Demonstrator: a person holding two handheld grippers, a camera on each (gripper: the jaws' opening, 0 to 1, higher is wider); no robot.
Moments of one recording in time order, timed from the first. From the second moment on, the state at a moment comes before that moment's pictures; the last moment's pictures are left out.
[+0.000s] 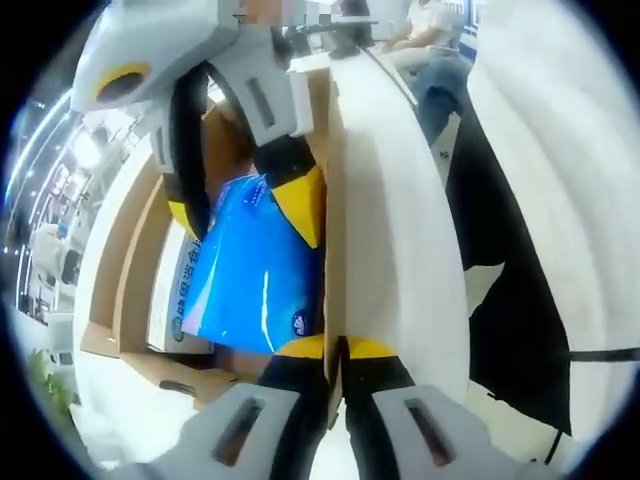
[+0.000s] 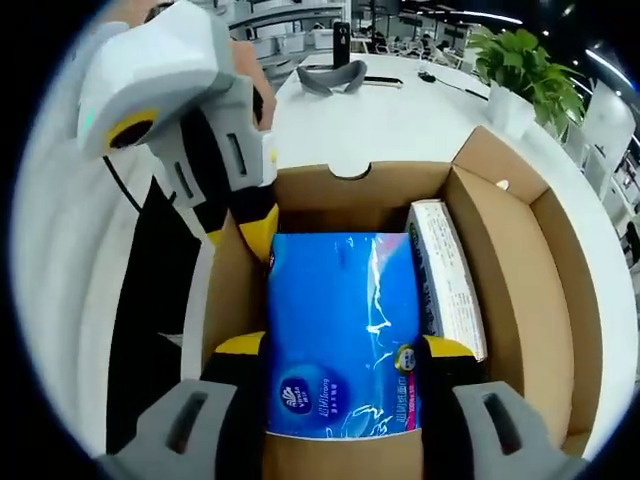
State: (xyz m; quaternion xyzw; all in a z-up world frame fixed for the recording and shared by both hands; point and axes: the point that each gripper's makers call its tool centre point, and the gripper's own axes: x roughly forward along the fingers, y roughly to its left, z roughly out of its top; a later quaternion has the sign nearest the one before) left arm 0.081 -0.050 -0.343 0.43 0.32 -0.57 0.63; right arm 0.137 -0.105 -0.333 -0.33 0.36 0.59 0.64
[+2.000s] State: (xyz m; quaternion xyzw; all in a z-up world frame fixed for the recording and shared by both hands) left arm 0.081 -0.050 -0.343 0.43 0.32 -0.56 0.63; right arm 0.143 -0.178 -0.367 -0.43 0.45 0.56 0.55
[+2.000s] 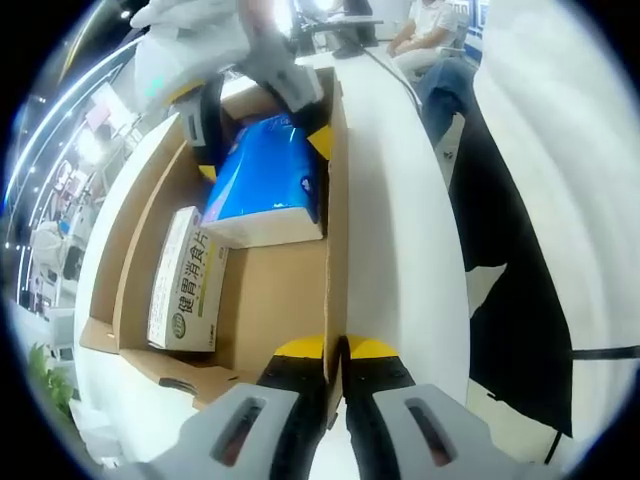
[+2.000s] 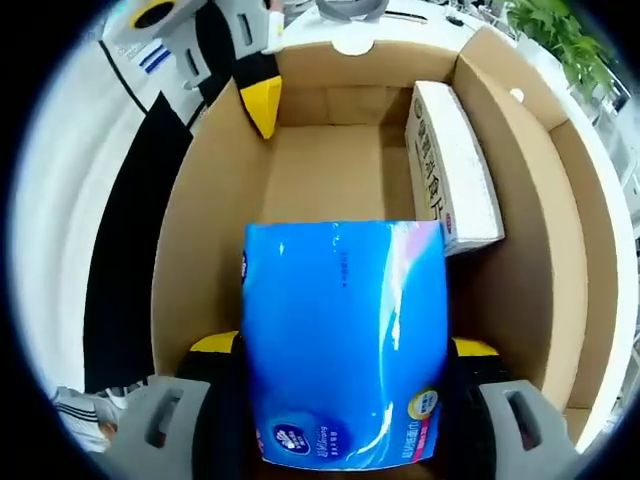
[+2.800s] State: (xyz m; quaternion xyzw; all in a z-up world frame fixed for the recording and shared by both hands) left arm 0.081 -0.051 -0.342 0.43 0.32 -0.57 0.62; right arm 0.143 -0.178 -0.383 -0.48 0.47 0.53 0.51
